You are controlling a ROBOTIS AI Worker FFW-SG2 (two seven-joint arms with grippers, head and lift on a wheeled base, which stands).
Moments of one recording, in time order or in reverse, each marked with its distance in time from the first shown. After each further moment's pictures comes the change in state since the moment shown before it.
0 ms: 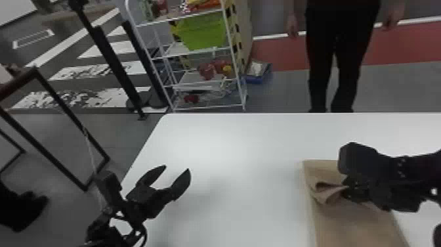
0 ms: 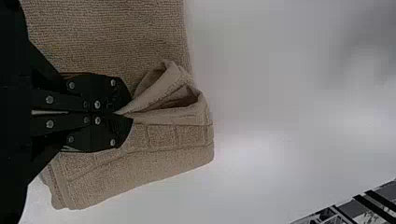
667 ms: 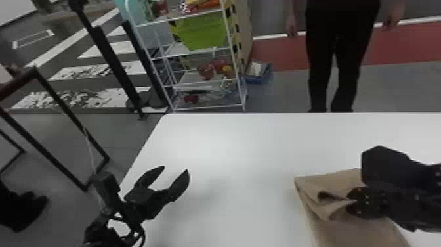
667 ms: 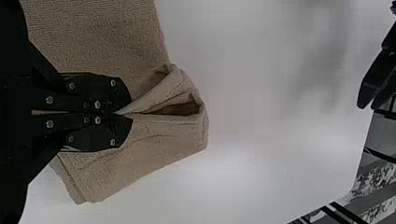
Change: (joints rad) left arm 0.009 0.000 0.007 -0.006 -0.003 -0.007 -0.004; right arm 0.099 -0.109 -0.026 -0.271 -0.067 0.077 0.136
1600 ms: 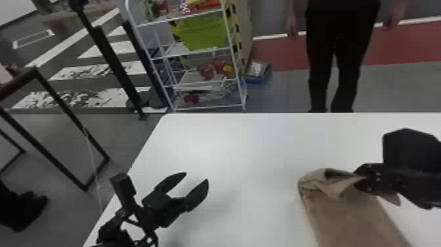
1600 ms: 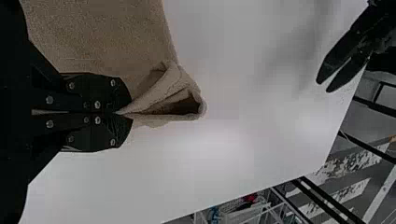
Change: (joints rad) left arm 0.031 0.000 -0.090 -0.034 0.002 0.091 -0.094; right arm -0.016 0.002 -0.099 -0.036 -0.033 -0.117 -0.026
